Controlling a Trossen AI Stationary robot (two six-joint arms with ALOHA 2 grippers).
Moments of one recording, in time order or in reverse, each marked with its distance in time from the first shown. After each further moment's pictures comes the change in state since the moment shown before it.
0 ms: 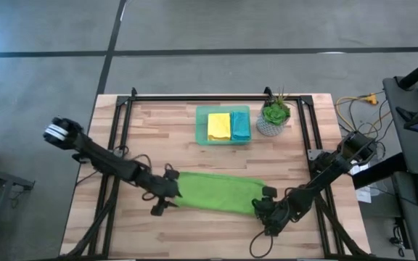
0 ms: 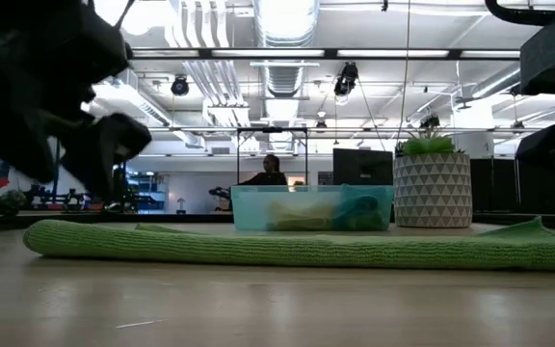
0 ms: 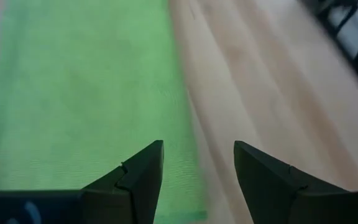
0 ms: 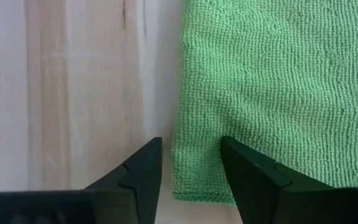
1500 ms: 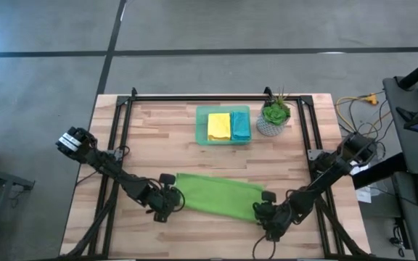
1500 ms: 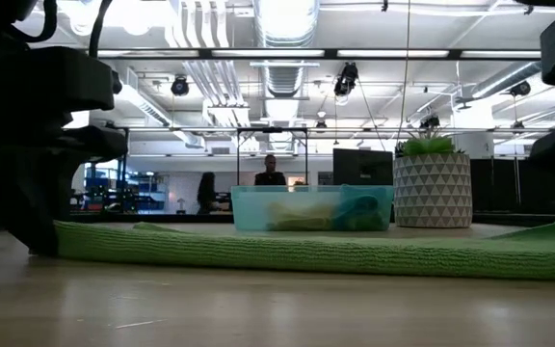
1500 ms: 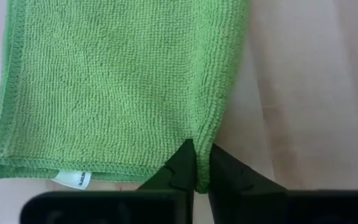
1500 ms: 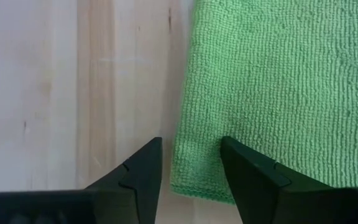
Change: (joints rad) left arm -0.176 0.300 0.239 -0.442 -0.279 -0.182; right arm 0.028 -0.003 -0.002 0.102 -0.019 0.010
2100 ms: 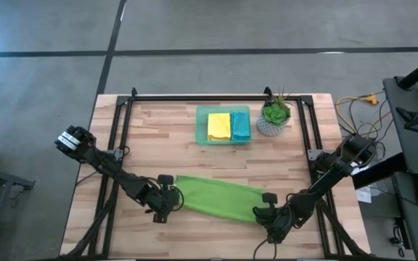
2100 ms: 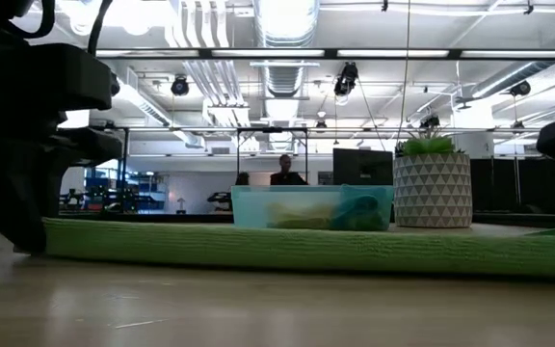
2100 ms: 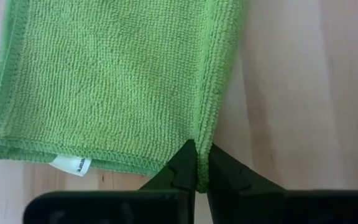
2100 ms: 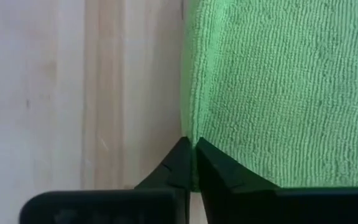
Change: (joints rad) left arm 0.006 -0.067 -0.005 0.004 0.032 -0.078; right arm 0.025 0.009 0.064 -0.115 0.003 -0.026
